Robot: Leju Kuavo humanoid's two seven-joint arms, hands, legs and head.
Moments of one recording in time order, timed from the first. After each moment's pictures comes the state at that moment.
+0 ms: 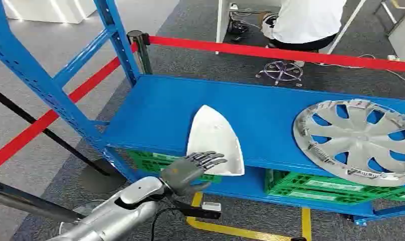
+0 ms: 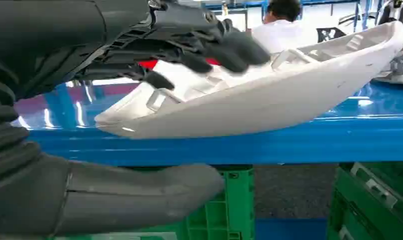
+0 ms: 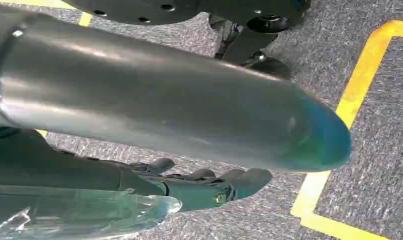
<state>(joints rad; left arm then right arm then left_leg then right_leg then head) -0.35 -0.14 -0.74 -0.91 -0.95 0.39 -0.27 -0.02 0.16 -0.96 -0.20 1.08 -0.11 -0.32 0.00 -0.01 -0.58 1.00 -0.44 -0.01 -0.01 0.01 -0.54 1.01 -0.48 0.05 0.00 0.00</state>
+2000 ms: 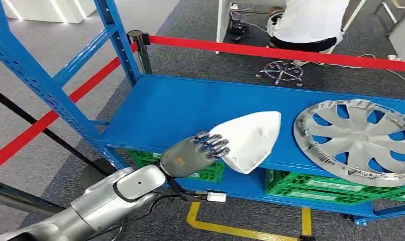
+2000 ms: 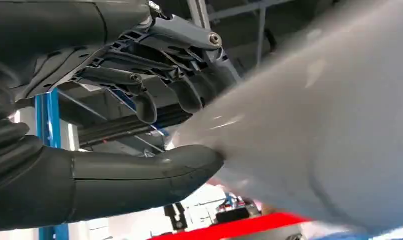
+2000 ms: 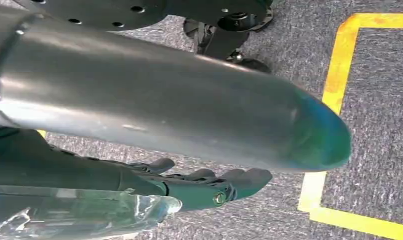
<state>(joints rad) -0.47 -0.05 -0.87 -1.19 -1.48 0.61 -0.03 -0.04 0.17 -1.05 -0.20 1.01 -0.12 -0.32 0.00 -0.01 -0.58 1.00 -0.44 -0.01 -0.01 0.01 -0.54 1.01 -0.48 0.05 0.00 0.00</state>
